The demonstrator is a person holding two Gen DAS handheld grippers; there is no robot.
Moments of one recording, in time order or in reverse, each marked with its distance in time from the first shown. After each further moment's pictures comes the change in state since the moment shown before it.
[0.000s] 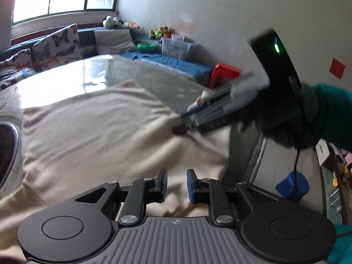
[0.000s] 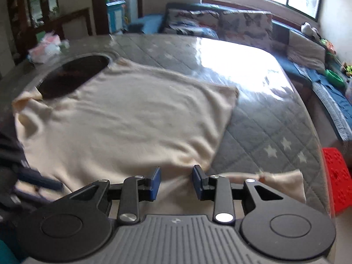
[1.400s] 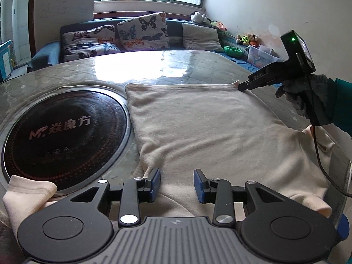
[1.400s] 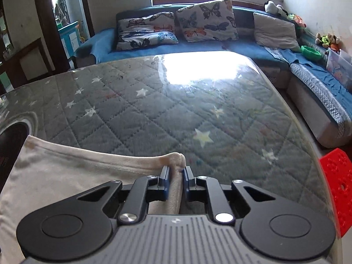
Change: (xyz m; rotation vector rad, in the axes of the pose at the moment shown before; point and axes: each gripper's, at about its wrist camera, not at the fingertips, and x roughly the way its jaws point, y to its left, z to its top) left arm -0.022 0.119 -0.005 -0.264 0.011 0.377; right arm 0.139 -0.097 0.135 0.238 -0.038 -0.084
